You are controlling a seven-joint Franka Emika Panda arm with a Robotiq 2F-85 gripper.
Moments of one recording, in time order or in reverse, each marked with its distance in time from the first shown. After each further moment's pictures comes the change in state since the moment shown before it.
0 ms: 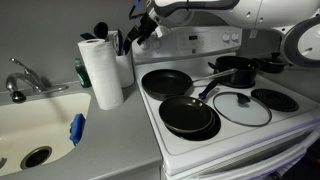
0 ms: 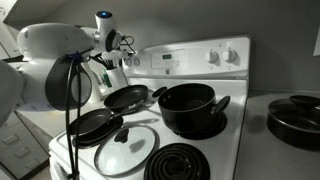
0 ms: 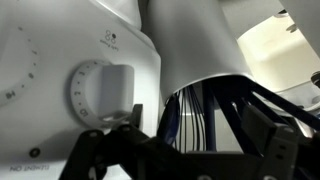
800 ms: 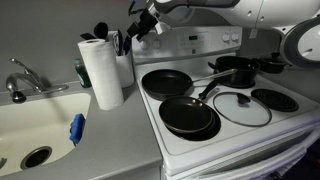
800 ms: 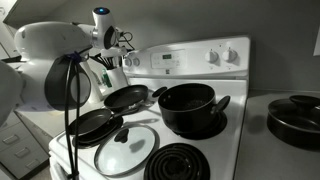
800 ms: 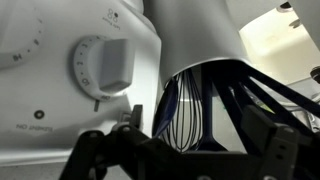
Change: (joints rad) arm 0.008 0.001 -0.001 0.038 -0.014 0.001 -0.013
